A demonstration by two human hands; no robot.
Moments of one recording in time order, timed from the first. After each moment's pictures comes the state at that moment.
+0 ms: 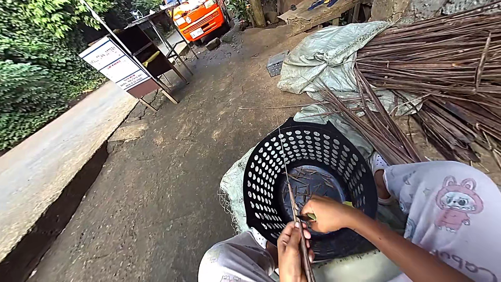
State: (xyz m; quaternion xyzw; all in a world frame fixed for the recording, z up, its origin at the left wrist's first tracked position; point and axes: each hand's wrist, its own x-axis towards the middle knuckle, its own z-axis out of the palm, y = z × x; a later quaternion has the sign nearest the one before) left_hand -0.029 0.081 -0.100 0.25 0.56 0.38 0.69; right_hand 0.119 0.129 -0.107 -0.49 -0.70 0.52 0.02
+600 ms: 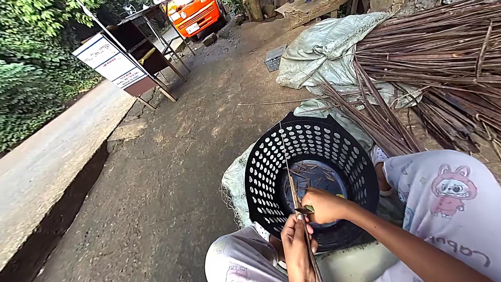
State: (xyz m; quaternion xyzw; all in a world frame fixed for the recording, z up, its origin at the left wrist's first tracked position) left_hand -0.024 0.077 -0.102 0.28 0.56 0.41 0.66; right_hand 0.110 0.132 -0.108 -0.49 -0.71 0.51 0.04
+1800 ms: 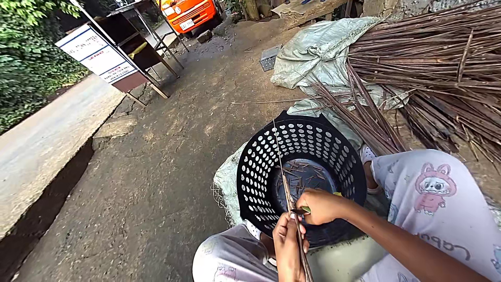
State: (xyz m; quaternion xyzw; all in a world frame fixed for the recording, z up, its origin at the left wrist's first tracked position) left_hand -0.026 0.073 -0.104 0.31 0.54 0.41 0.67; right_hand 0.118 0.124 -0.099 -0.48 -0.71 0.51 0.01
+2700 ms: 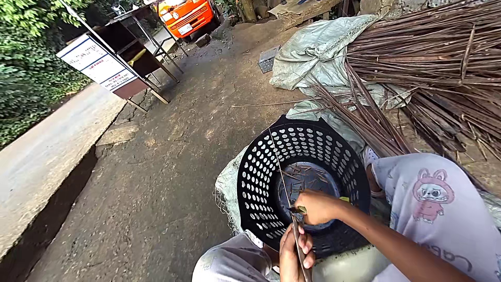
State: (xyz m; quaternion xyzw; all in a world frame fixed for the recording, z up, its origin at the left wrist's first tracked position) left_hand -0.035 0.082 -0.125 0.11 0.40 0.39 0.82; right_hand 0.121 0.144 -0.101 -0.50 -0.69 0.52 -0.02
